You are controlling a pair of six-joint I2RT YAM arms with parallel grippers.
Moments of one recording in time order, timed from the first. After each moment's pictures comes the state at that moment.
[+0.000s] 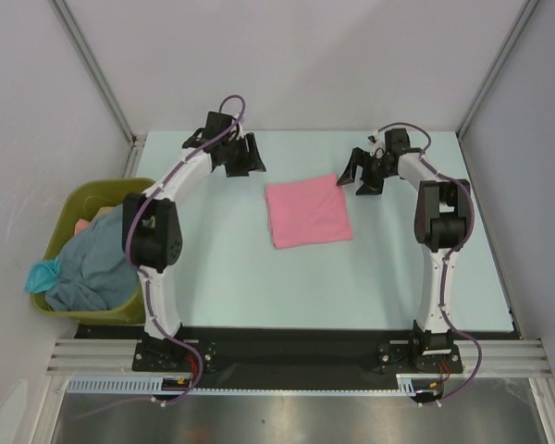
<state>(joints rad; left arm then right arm) -0.26 2.10 1.83 -0.57 0.27 -0.41 0.06 2.27 1.78 -0.53 -0.59 0.30</state>
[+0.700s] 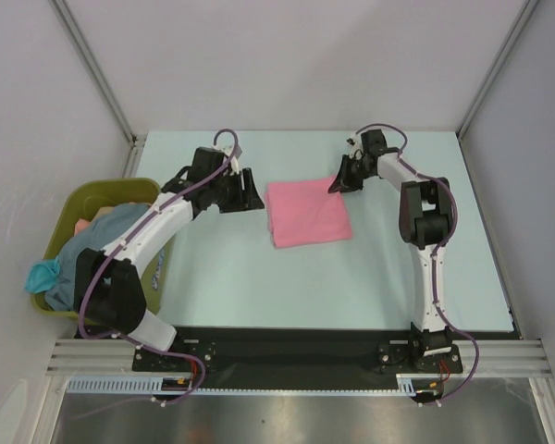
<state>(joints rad) -0.36 1.53 1.23 -0.50 0.29 -0.41 0.16 2.39 1.90 -0.54 -0.54 0.32</state>
